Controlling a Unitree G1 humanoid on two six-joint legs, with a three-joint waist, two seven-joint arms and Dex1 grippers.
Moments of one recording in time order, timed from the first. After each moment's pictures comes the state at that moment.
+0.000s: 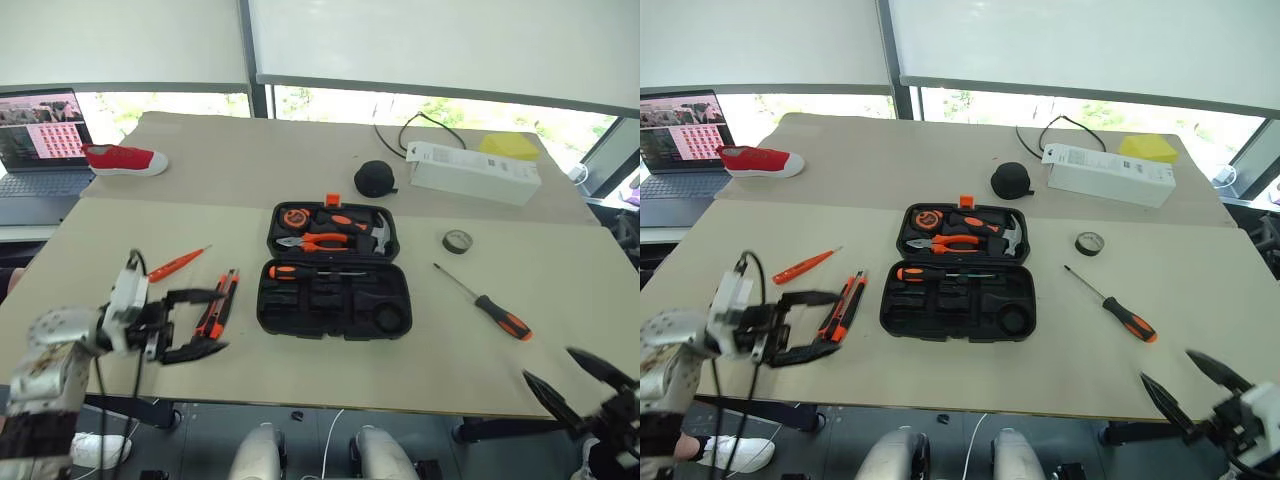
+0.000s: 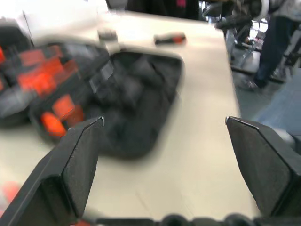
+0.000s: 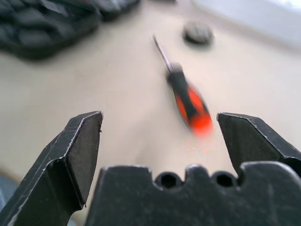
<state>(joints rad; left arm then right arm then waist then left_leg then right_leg) -0.02 0.76 0.27 0.03 -0.60 0.10 -1.56 0.60 -0.53 -0.63 -0.05 0.51 -0.20 0.98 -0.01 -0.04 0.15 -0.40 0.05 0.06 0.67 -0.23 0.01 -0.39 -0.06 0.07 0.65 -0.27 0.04</state>
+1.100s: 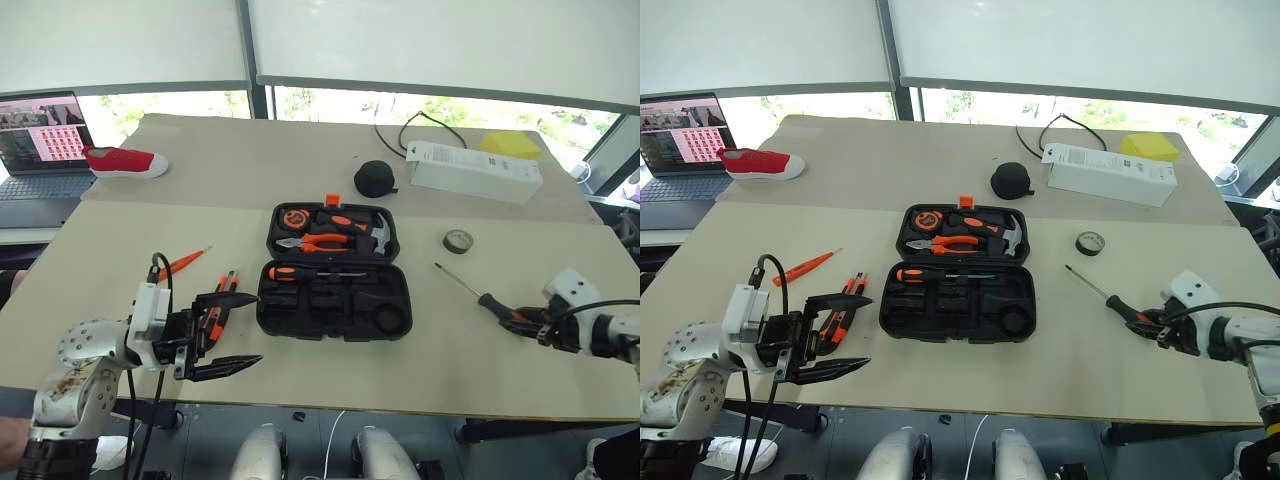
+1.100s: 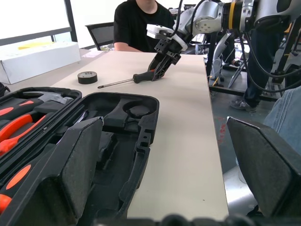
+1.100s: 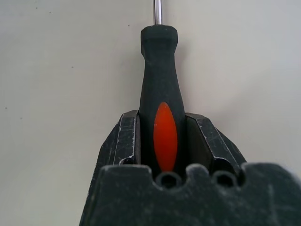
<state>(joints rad) 0.01 0.67 0.20 -0.25 -0.67 0.14 -1.38 -0.14 -0.99 -0.16 0.32 0.24 0.18 1.09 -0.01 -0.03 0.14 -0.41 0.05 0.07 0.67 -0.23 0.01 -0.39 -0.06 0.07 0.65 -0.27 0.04</state>
